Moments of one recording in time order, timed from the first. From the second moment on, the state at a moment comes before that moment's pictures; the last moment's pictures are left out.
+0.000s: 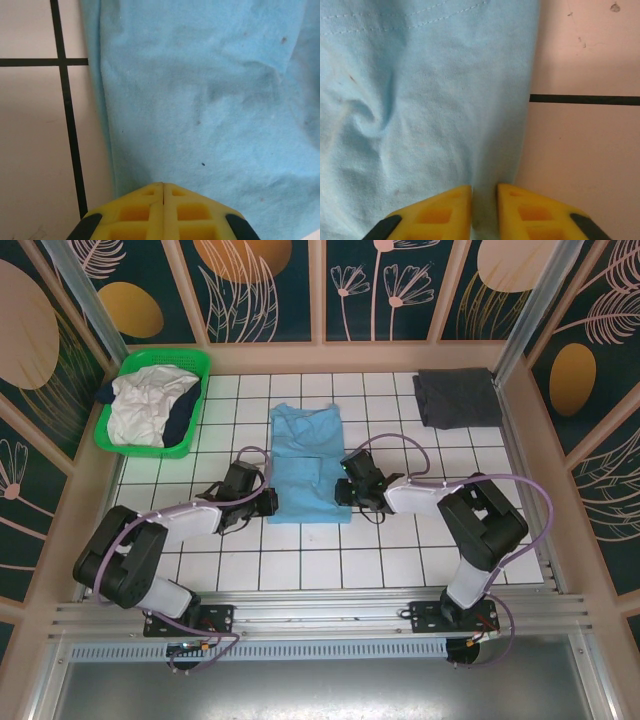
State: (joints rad) left arm -0.48 1.48 0.59 0.01 0.18 -0.52; right arm 0.70 1.72 0.86 -0.09 0.01 0.63
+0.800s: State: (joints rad) left arm -0.48 1.49 0.58 -0.03 0.17 -0.53; right arm 0.70 1.68 0.86 -0.11 0.02 0.63
